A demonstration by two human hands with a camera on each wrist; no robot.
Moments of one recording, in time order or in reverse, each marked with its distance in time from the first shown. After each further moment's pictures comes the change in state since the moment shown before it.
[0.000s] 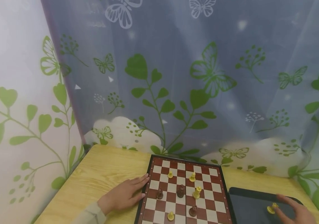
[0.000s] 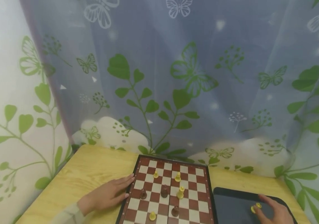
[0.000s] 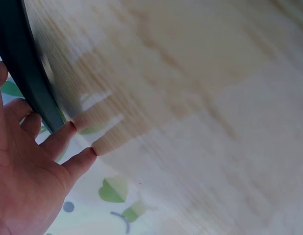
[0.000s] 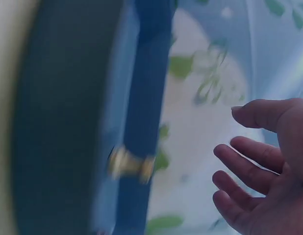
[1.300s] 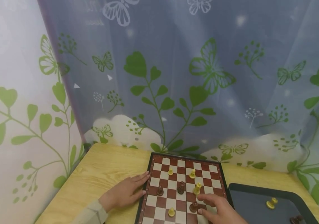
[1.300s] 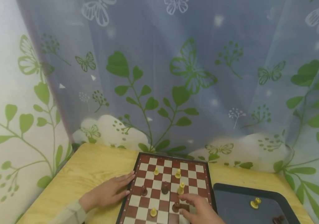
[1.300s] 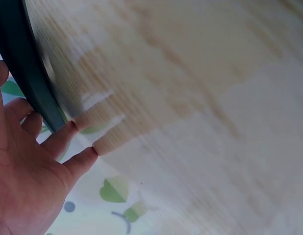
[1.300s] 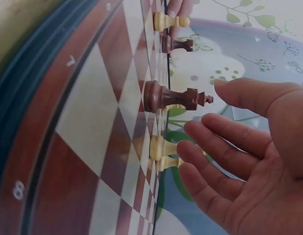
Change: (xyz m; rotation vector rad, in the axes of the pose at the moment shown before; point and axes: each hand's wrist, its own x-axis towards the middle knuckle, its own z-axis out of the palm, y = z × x) left_hand 0.000 0.003 0.002 -0.003 -0.010 -0.011; right_hand -0.013 -0.175 0.067 0.551 -0.603 -0.369
